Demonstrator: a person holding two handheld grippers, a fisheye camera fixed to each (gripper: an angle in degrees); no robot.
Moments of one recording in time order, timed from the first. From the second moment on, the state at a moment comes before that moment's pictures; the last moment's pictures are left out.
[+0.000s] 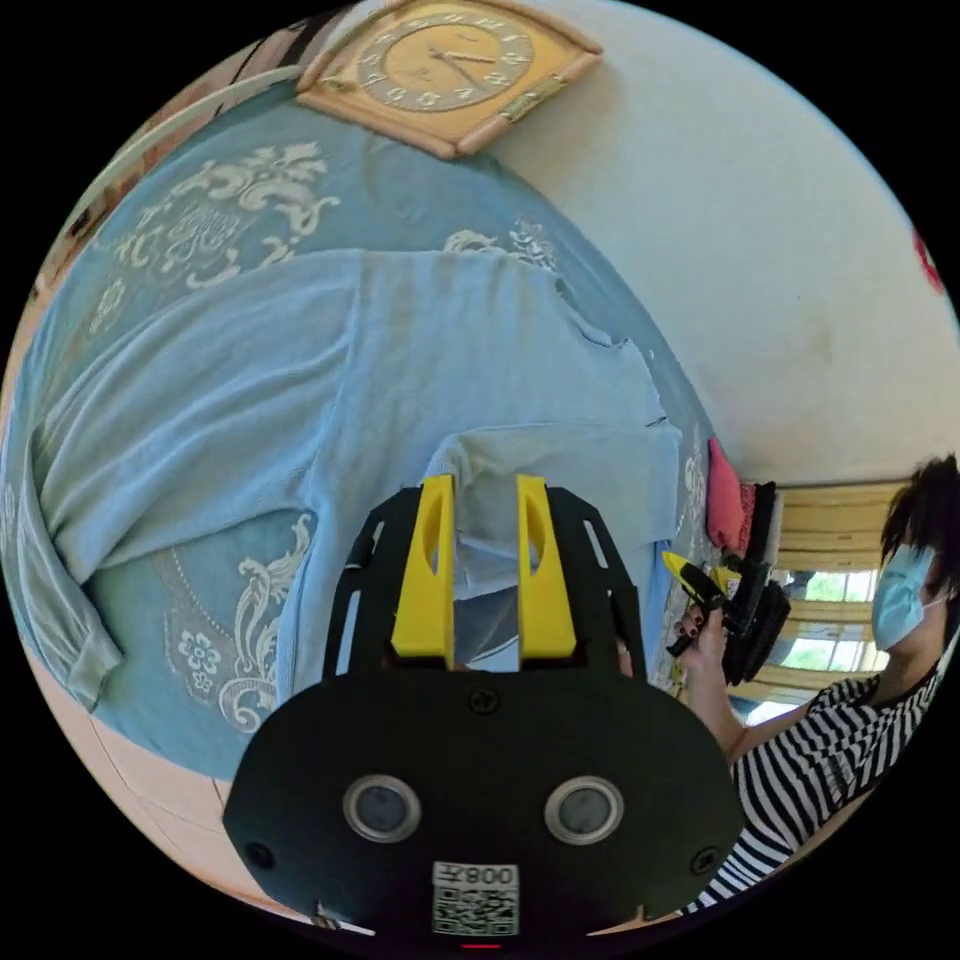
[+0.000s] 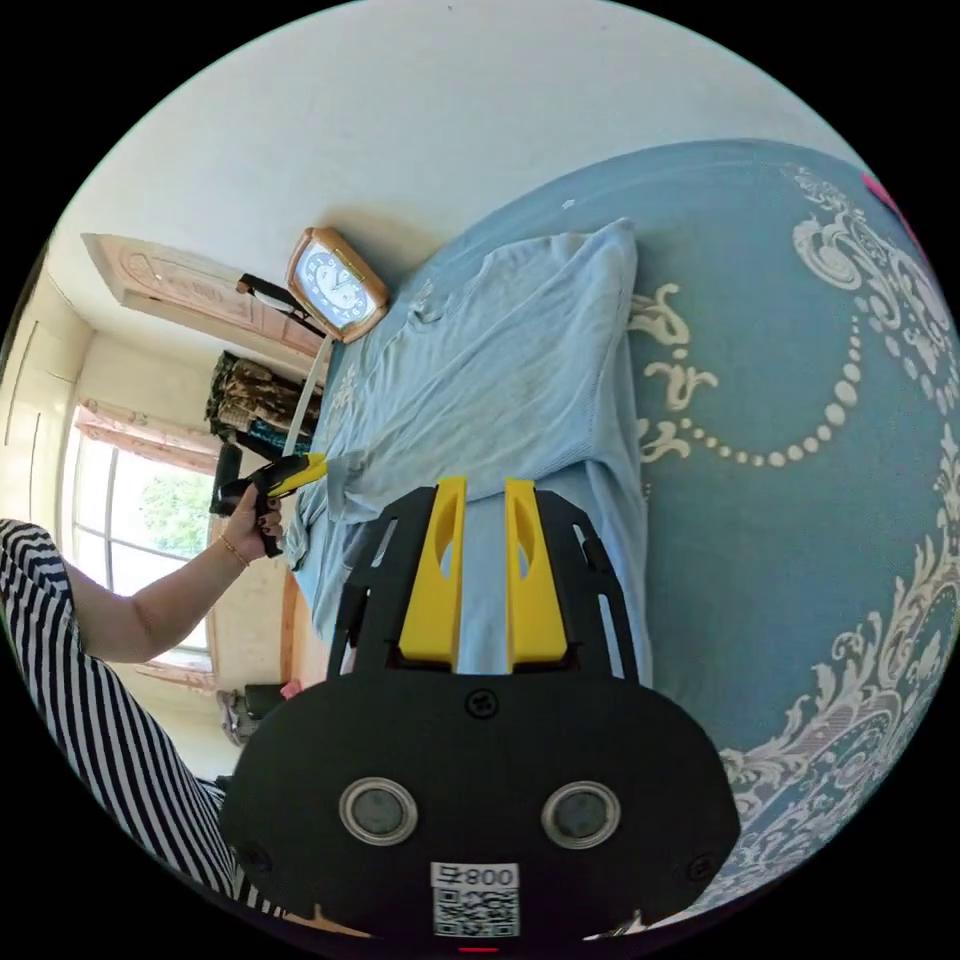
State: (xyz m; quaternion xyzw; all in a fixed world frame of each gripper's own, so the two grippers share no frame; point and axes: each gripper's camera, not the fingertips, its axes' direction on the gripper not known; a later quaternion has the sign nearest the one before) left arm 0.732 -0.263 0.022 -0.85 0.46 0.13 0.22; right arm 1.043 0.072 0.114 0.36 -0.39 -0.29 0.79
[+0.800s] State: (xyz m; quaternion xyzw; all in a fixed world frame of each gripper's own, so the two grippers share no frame) left arm 0.959 -0.259 -0.235 -0.57 0.77 0.28 0.01; right arm 1.060 -0.043 0.080 0.44 -0.29 -0.24 0.82
